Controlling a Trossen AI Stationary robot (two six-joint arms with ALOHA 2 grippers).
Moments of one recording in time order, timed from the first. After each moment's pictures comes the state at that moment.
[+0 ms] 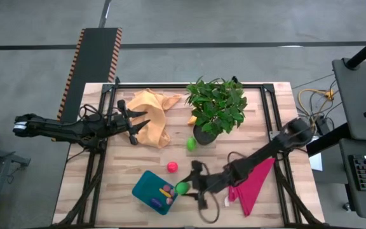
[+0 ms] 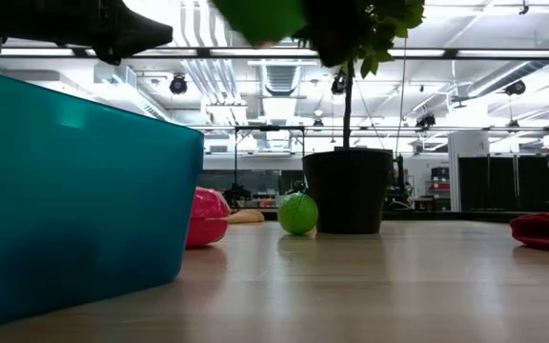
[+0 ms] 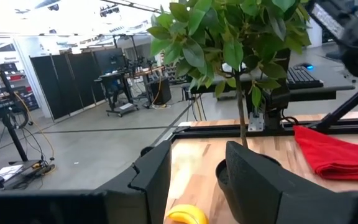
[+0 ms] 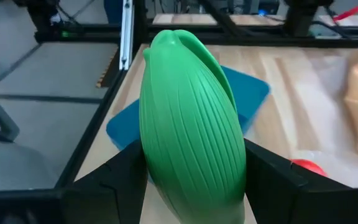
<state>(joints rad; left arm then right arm) -0.05 0.60 0.33 0.38 -0.40 0.22 0.52 1.86 1.14 0.28 0.31 0.22</state>
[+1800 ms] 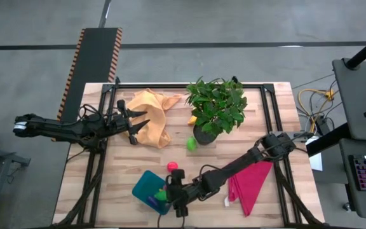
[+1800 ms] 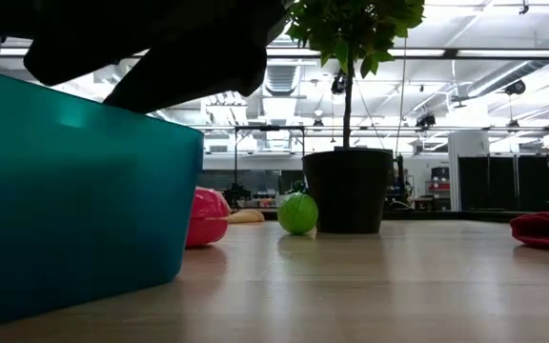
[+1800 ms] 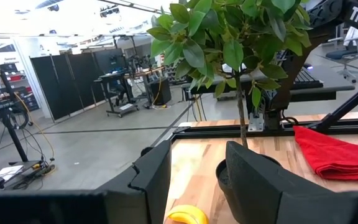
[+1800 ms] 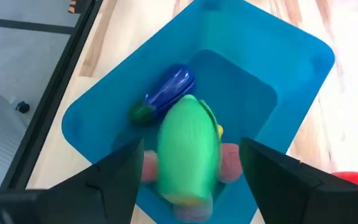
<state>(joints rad) -0.05 0.59 0.33 0.37 -0.40 0.22 0.48 2.23 1.75 -0.28 0.26 0.24</state>
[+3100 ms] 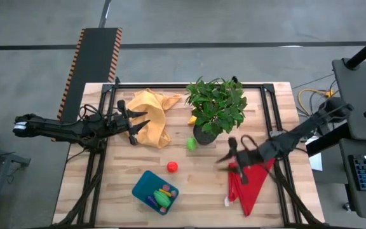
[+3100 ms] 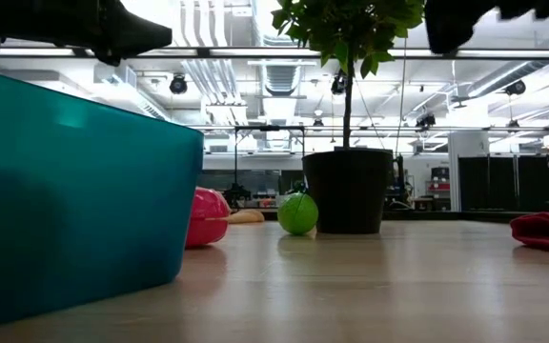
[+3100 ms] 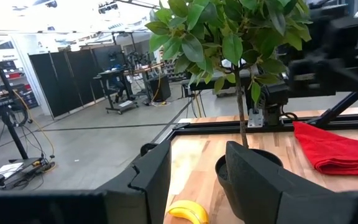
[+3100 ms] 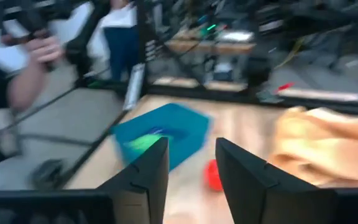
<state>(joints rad) -0.05 0.59 0.33 0.35 -0.40 0.21 0.50 1.10 0.44 0.54 0.27 0.03</state>
